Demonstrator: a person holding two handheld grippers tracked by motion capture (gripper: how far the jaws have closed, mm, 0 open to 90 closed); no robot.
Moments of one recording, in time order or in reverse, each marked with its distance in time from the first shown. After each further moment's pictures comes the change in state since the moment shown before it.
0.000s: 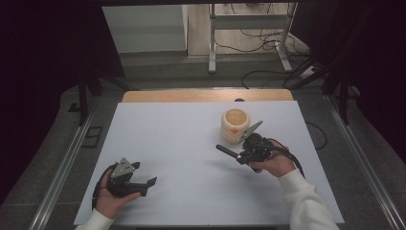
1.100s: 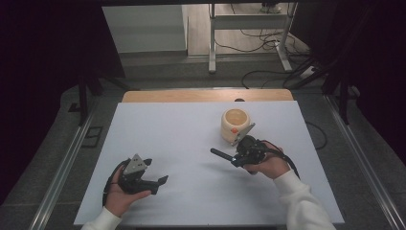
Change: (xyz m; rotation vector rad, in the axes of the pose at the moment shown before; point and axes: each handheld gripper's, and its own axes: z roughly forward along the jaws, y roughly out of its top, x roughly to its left) left arm -0.021 0.026 0.015 -0.002 -0.052 0.069; right arm 0.013 0.010 0.008 0.013 0.012 -0.040
